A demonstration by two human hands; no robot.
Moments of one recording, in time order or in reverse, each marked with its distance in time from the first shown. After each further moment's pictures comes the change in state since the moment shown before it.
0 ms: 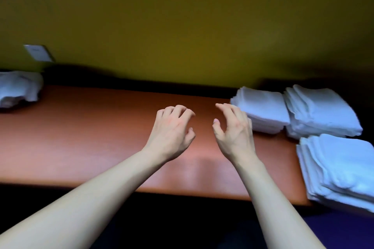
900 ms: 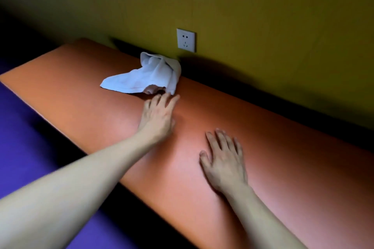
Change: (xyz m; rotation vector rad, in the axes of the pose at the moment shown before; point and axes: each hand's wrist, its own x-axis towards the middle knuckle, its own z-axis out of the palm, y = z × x) left_hand -0.099 -0.506 -0.004 0.330 -0.053 -0.609; right_hand 0.013 -0.299 0.387 -0.050 -0.600 -0.357
